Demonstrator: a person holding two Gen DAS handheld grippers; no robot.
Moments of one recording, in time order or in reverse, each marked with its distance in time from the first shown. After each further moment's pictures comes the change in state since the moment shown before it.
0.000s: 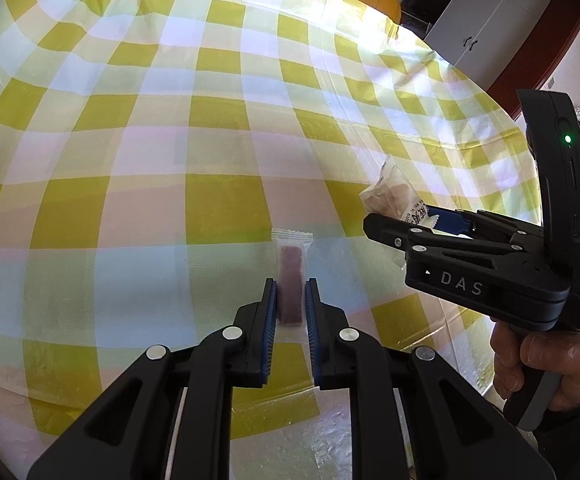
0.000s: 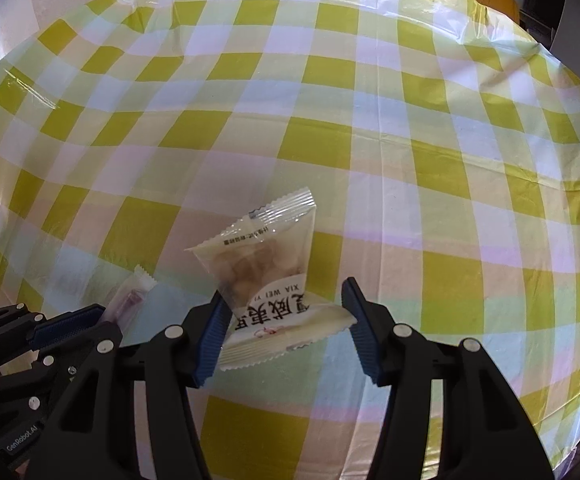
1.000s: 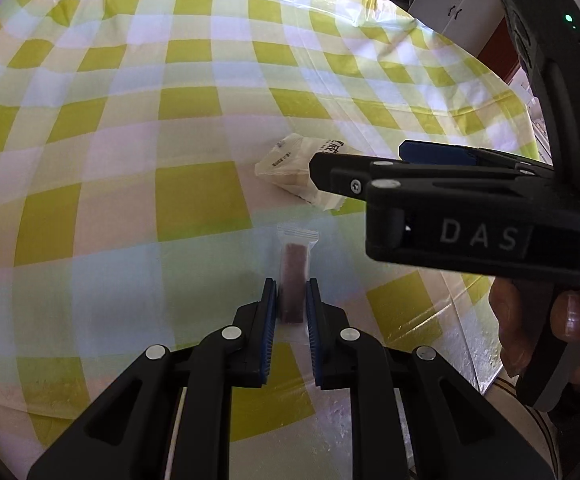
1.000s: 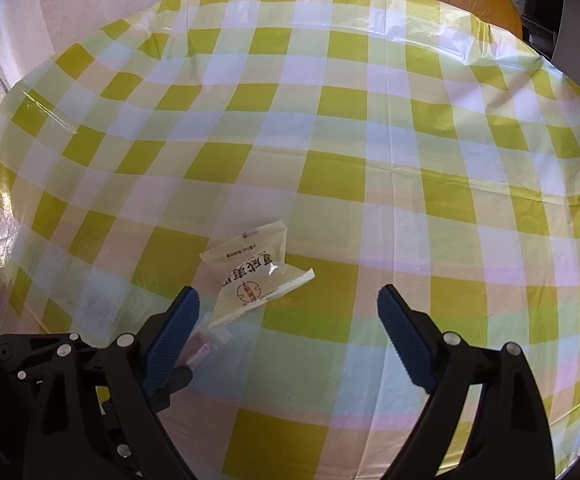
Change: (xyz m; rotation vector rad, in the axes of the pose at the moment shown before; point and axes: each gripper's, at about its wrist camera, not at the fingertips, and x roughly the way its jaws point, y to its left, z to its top) left arm 0.010 -0.016 -0.004 0.077 0.060 0.020; right arm -0.006 0.017 0.021 -0.018 -0.059 0.063
